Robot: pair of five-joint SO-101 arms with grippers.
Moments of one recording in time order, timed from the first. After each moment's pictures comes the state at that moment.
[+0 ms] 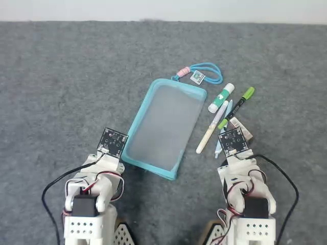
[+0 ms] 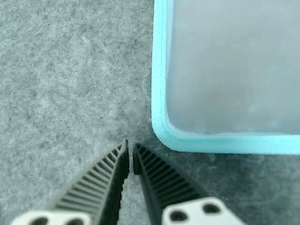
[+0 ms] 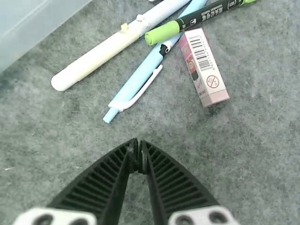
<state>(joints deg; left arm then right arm) -4.8 -102.1 97.1 71.0 -12.8 -1.3 -103.0 95.5 66.6 21.7</state>
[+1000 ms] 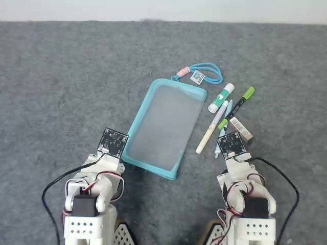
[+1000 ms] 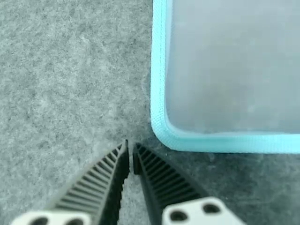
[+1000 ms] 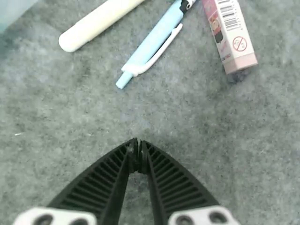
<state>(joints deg) -4.7 -102.1 97.1 71.2 -12.8 -1.3 -103.1 95.5 74.7 21.7</state>
